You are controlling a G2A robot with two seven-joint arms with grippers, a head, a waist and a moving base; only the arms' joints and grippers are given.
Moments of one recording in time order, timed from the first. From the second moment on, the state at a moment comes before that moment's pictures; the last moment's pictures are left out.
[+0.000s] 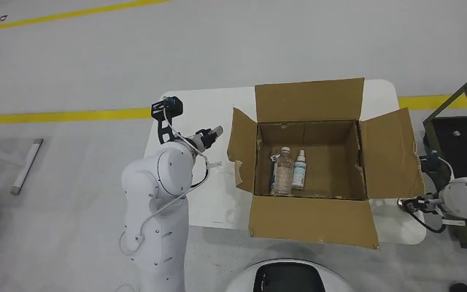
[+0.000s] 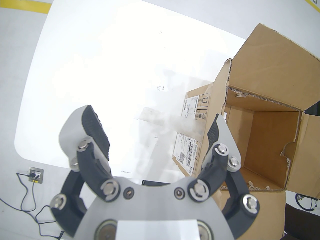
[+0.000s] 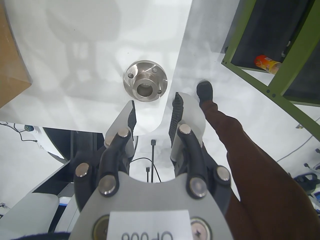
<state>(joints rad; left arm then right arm) 0.85 -1.57 -1.39 -1.90 1.44 0.33 -1.41 -1.39 -0.81 1.65 -1.84 -0.92 0.19 1.51</state>
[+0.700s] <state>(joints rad) 0.85 -1.57 -1.39 -1.90 1.44 0.33 -1.41 -1.35 -0.82 1.59 -1.76 -0.91 0.18 1.46</state>
